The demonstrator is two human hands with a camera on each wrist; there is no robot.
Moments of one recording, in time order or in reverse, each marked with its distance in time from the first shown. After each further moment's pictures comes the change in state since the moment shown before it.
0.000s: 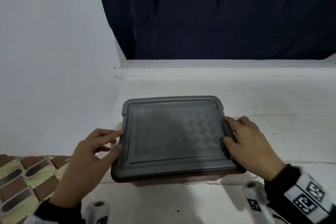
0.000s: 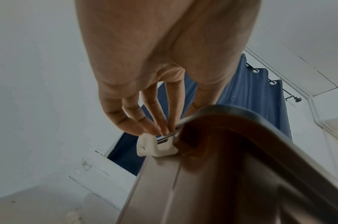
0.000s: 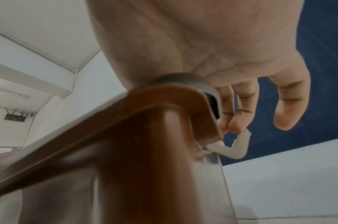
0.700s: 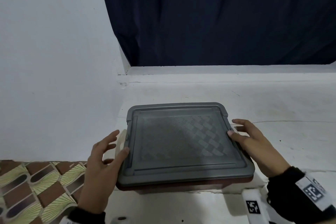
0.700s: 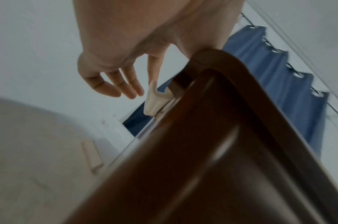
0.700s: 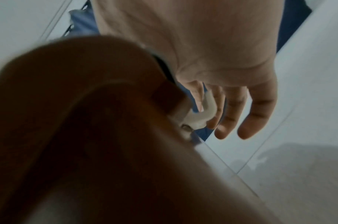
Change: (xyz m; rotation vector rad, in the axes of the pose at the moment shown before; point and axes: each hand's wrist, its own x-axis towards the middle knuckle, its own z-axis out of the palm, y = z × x) left_hand -0.007 -0.011 0.033 -0.347 0.214 -0.290; right_hand 0.029 0.026 0.018 0.908 -0.028 0.269
